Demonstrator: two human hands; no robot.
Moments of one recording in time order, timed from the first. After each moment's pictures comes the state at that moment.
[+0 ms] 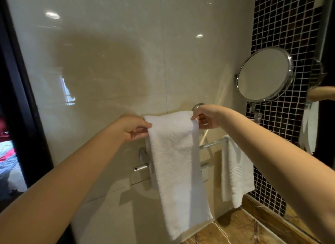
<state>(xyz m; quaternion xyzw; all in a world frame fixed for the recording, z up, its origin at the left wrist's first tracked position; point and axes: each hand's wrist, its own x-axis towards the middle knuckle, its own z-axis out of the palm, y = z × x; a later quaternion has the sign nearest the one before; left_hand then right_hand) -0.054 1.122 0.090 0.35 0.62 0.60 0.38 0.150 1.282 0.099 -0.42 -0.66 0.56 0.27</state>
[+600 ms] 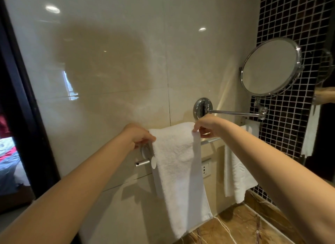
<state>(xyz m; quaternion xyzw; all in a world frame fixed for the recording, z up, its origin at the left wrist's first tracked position) -0.052 1.130 0.049 0.36 0.75 0.48 0.27 0.139 1.288 0.051 -0.48 -0.68 0.48 0.27</state>
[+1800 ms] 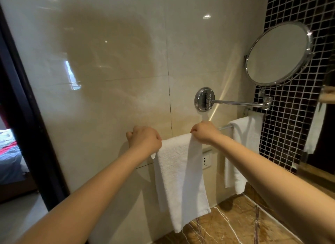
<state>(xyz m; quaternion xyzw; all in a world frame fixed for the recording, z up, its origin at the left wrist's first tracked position) -0.013 1.128 0.008 0.50 0.85 0.18 -0.04 0.131 1.281 -0.009 -0.45 -0.88 0.05 0.16</state>
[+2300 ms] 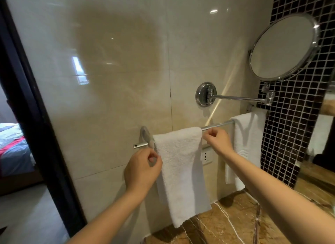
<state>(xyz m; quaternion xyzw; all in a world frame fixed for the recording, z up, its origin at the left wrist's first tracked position) 0.004 1.083 -0.094 0.45 0.75 0.48 -0.13 0.170 1.284 -0.077 -0.39 -0.72 0.35 0.46</state>
